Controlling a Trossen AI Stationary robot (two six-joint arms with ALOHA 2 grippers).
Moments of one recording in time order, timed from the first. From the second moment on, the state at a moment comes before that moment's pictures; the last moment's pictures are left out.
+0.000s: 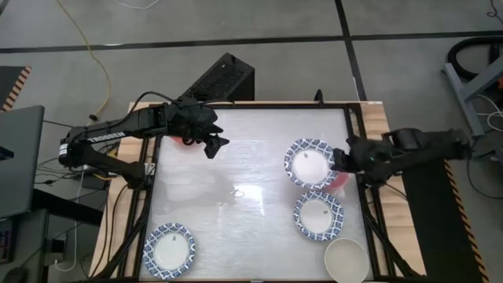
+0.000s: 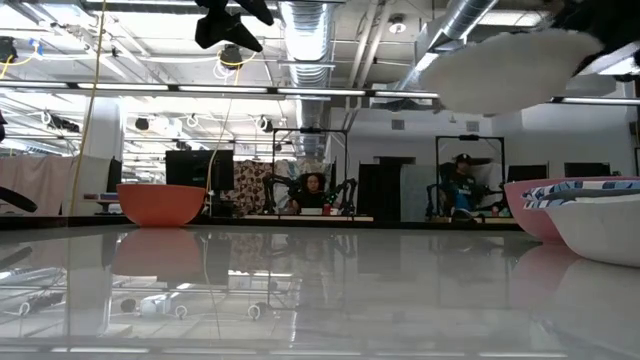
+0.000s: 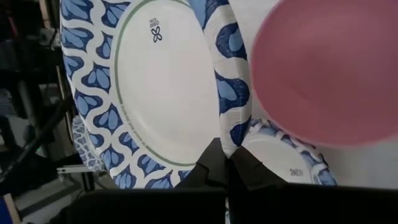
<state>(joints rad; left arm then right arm) 0.22 1.23 1.32 -0.68 -0.03 -0.36 0.21 0.68 0.90 -1.10 0.14 1.73</state>
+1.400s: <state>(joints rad) 0.22 1.23 1.32 -0.68 -0.02 -0.37 0.92 1.04 0.90 -1.16 0.23 2.37</state>
